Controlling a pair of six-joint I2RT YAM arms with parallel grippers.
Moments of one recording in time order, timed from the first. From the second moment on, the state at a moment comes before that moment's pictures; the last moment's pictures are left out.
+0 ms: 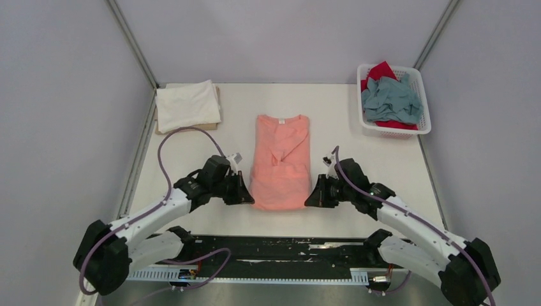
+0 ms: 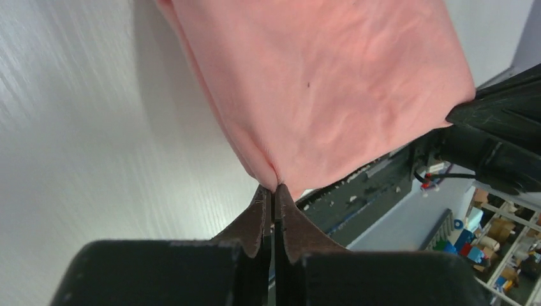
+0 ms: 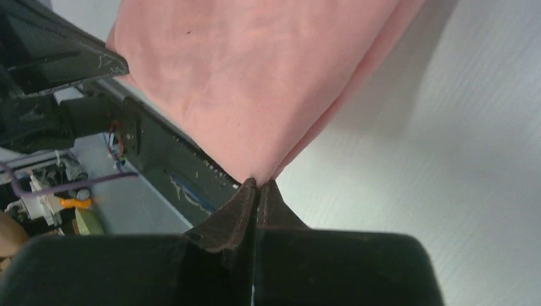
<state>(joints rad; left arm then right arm) -0.62 1.10 0.55 -0.33 0.33 -0.74 0.61 1.00 0.52 -0.35 -0.36 0.69</state>
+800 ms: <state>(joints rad) -0.48 1.11 0.81 -0.34 0.34 -0.75 0.41 1.04 0.81 -0.46 -0.34 0.64</state>
